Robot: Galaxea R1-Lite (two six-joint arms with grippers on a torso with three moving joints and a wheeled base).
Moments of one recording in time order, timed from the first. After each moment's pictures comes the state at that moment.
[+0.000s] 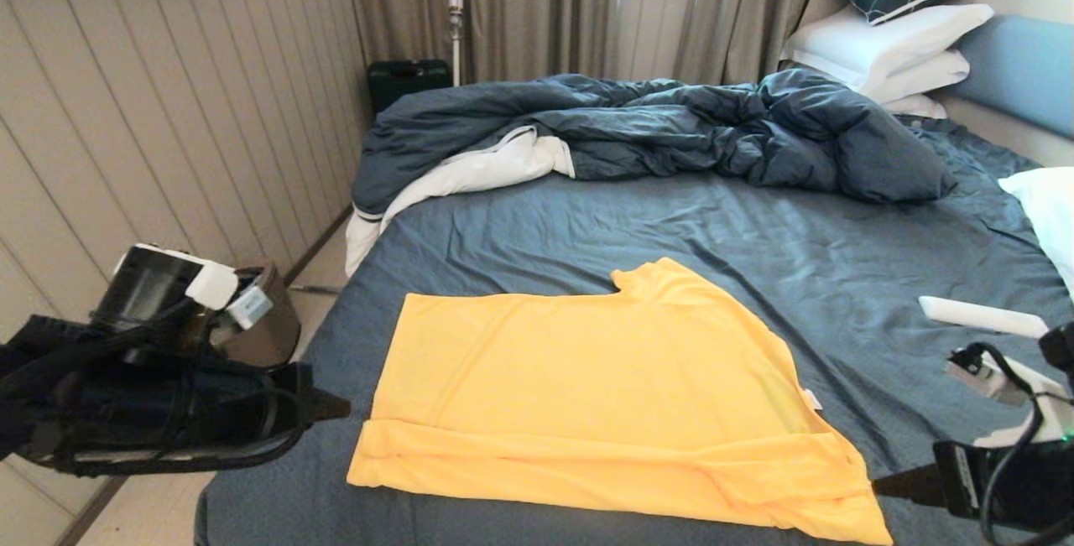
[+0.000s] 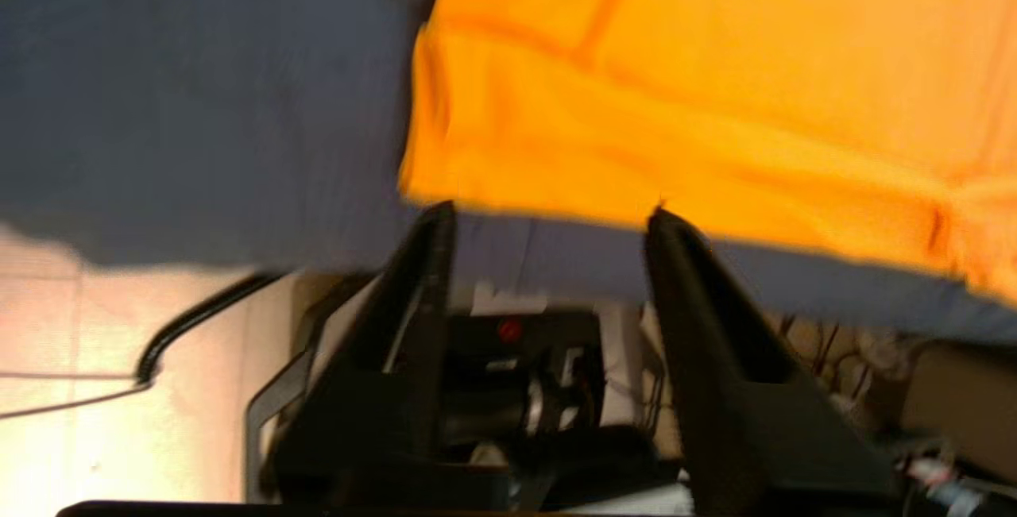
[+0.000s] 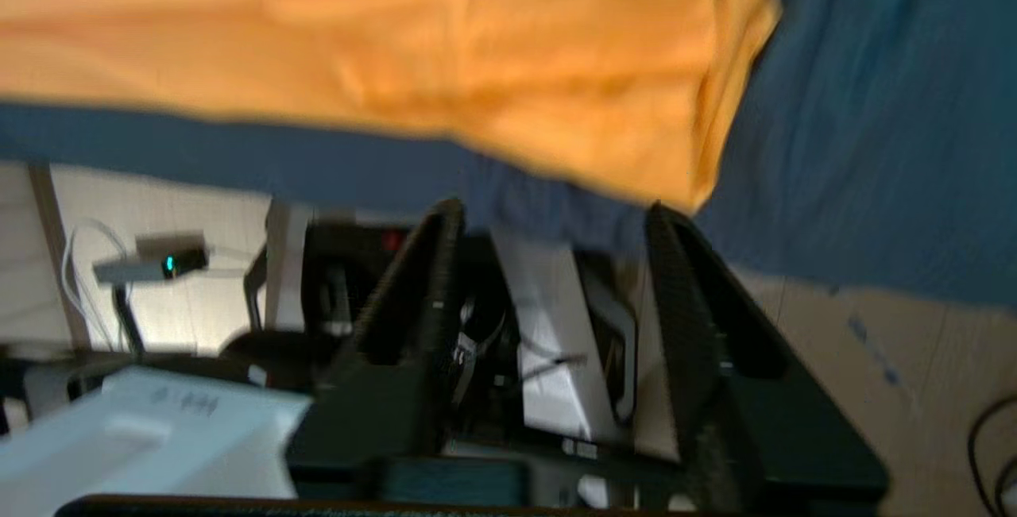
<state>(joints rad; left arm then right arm) -0.33 1.49 -0.74 0.12 -0.15 -0.53 -0.19 1.38 -0.63 0.32 0.36 0.03</state>
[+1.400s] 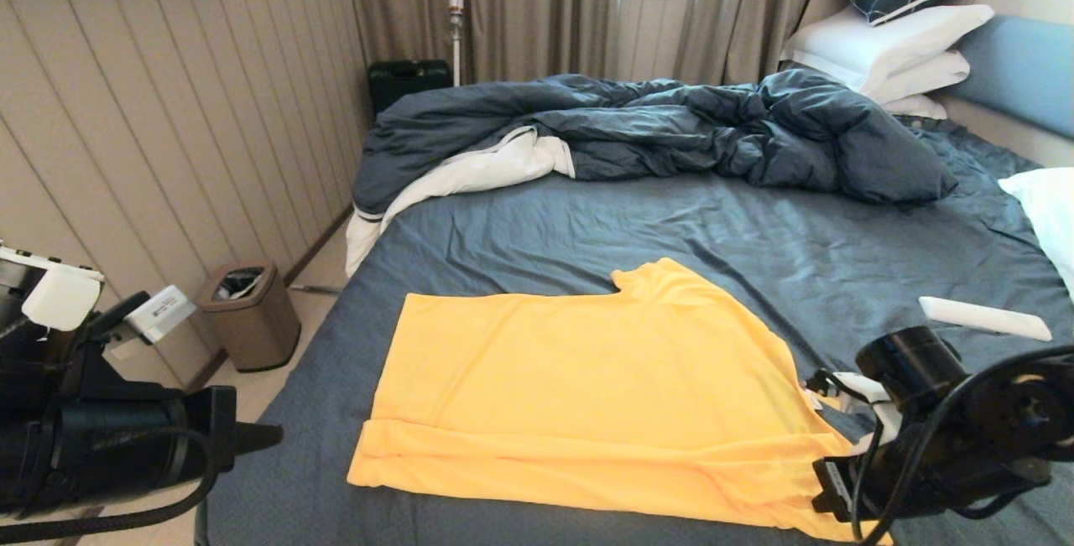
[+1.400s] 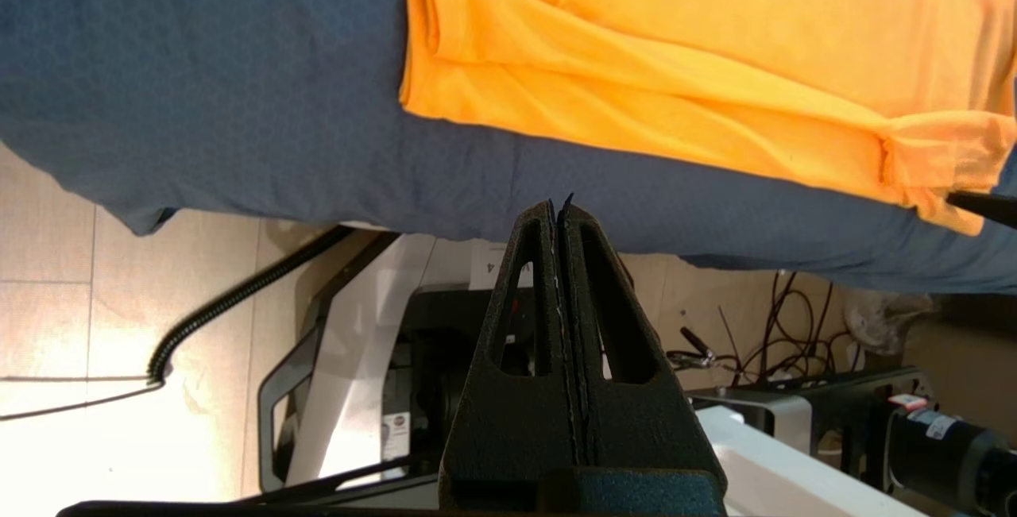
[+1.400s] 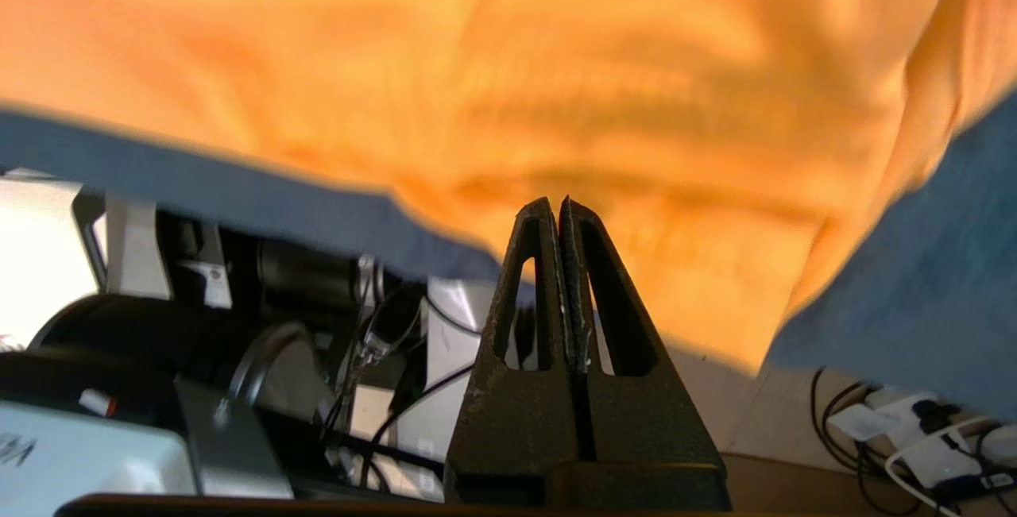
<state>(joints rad) -0.34 1.26 -0.74 0.27 -0.15 -0.51 0.06 1.74 -0.66 0.13 0.14 0.04</state>
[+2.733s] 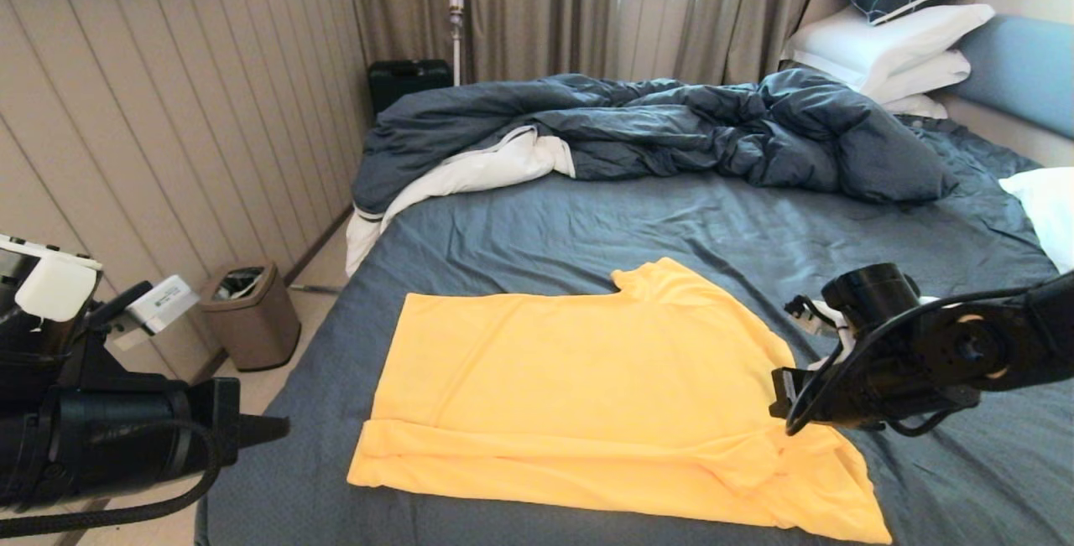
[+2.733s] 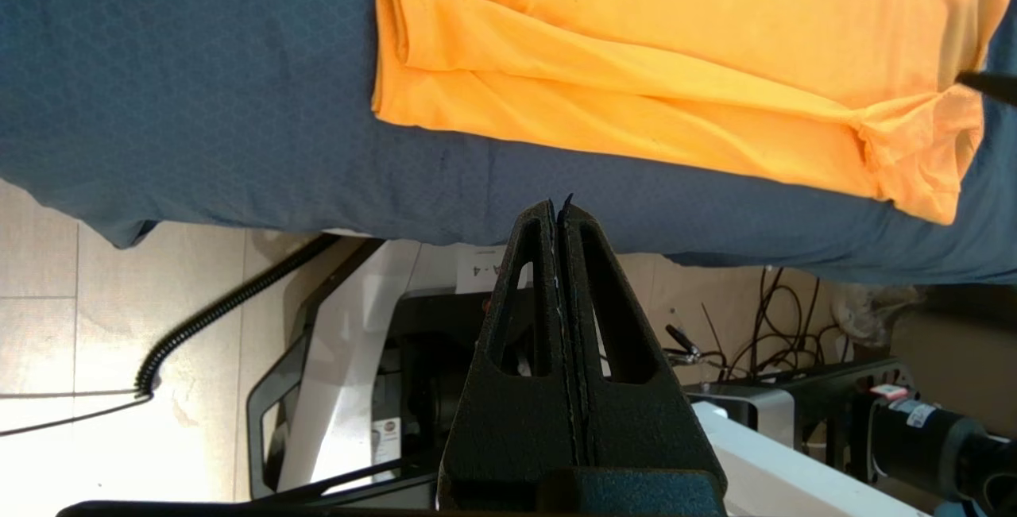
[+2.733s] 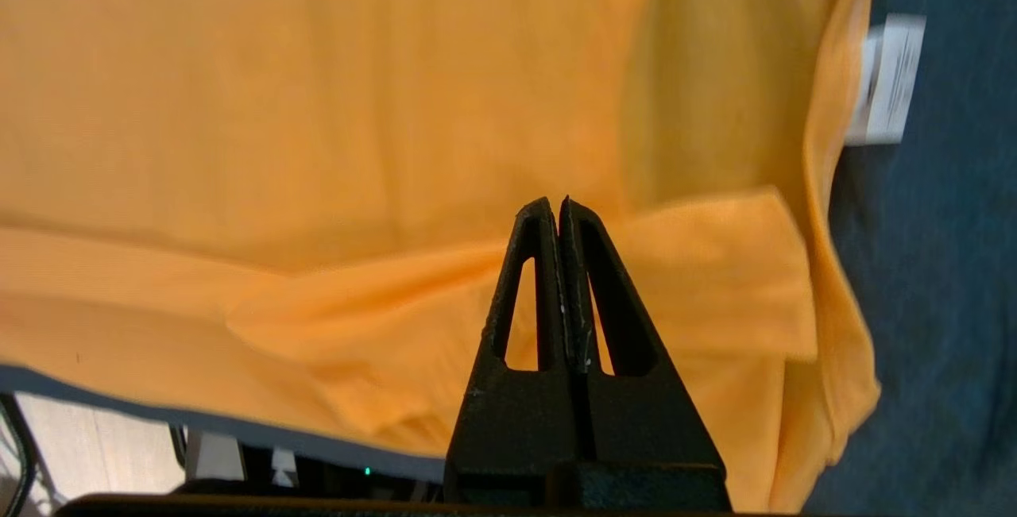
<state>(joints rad) -0.37 1.26 -0.76 0.28 -0.16 -0.52 0.06 1.83 -0.87 0.05 0.12 0.19</state>
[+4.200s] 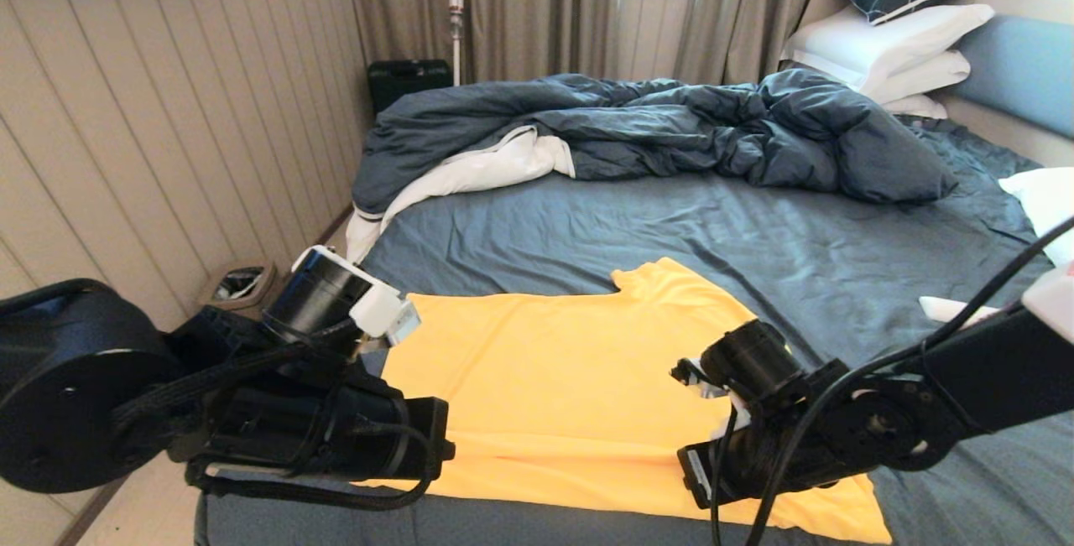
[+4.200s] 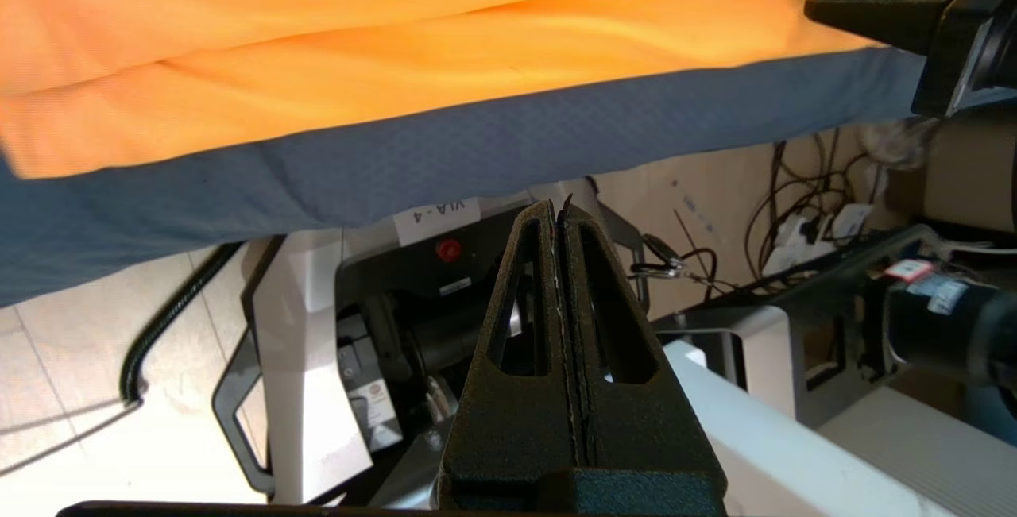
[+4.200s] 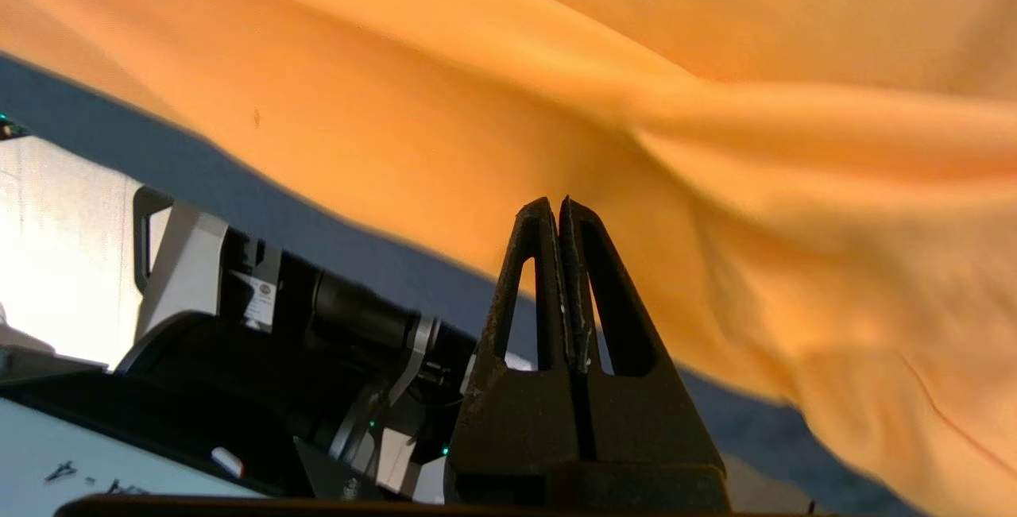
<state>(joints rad) -0.72 1.65 -0.94 0.19 -0.15 -0.57 0.48 1.89 -0.82 0.05 0.07 0.25</state>
